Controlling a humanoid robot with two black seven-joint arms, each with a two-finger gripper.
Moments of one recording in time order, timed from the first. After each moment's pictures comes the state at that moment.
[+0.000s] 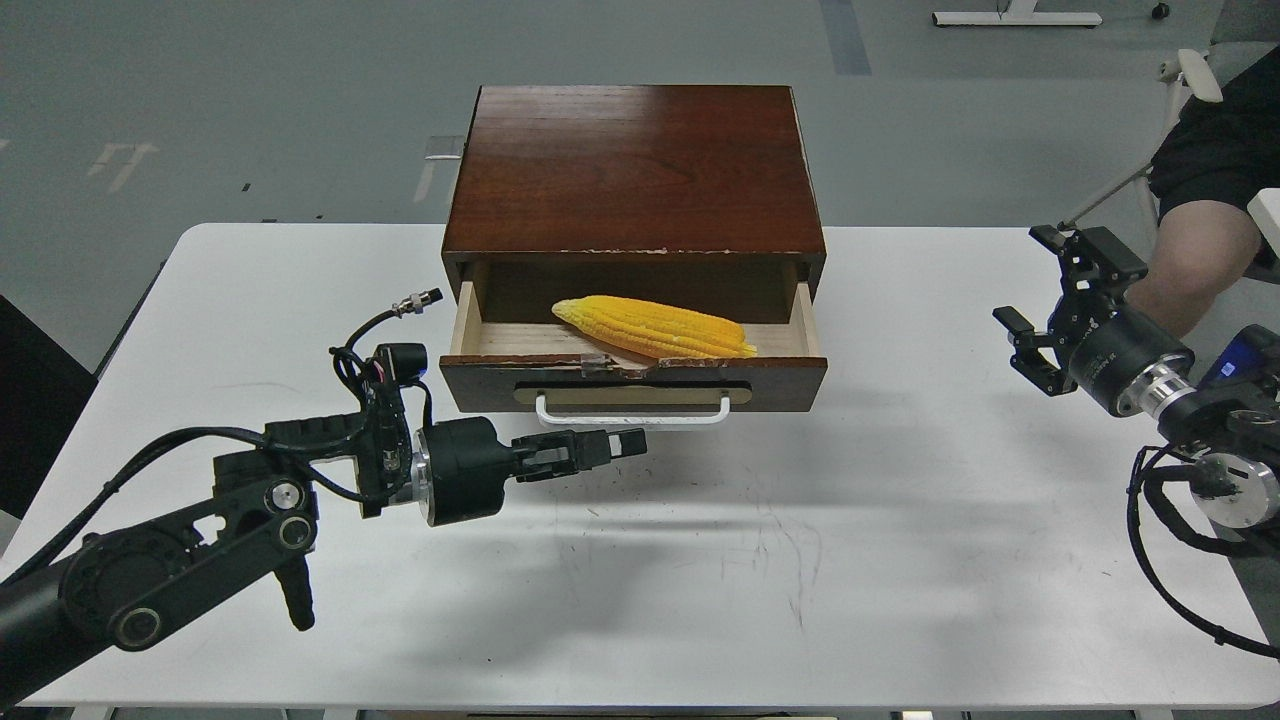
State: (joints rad) left arm -0.49 0.50 -0.63 -1.45 1.40 -0.40 -0.32; right arm 0.71 -0.74 0.21 0.98 -0.04 0.21 0.49
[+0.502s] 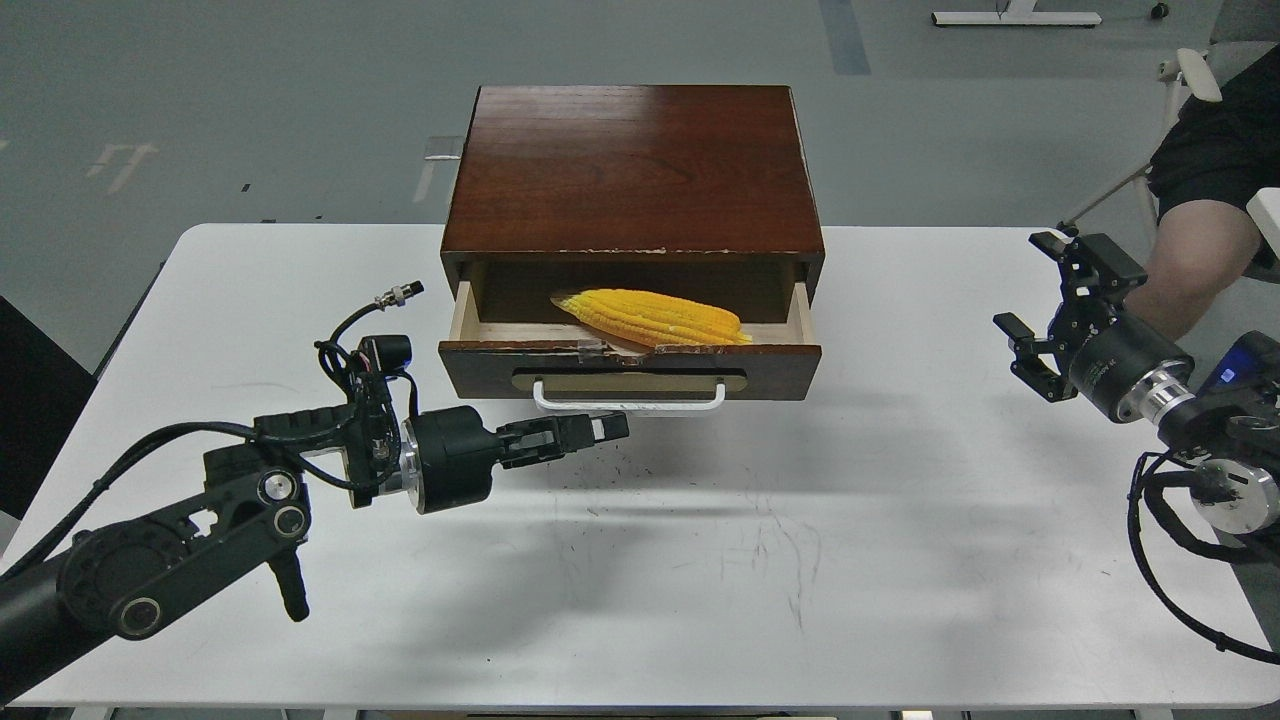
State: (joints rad) left arm -0.49 0.50 -0.65 -1.40 1.39 -0.38 -0.32; right arm 0.70 -0.74 0.21 0.98 -0.04 0.21 0.49
